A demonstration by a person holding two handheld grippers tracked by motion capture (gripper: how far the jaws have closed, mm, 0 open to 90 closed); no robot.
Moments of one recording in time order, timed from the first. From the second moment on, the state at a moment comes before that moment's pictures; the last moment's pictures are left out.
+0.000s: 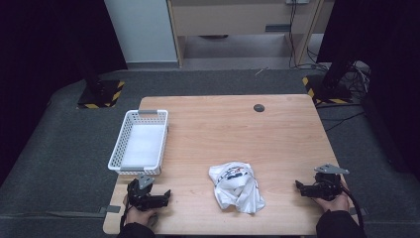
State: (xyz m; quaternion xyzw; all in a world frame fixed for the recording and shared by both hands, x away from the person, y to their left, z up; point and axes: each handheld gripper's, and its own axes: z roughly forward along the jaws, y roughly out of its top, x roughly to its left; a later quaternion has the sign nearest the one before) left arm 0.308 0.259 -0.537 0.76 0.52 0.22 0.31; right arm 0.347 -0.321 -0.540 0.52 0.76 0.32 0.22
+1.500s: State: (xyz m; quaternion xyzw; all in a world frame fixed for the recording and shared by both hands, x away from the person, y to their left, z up) left arm 0.302 0.235 -0.499 0.75 0.53 0.16 0.36; right arm 0.343 -0.298 -0.497 0.52 0.74 0.37 0.21
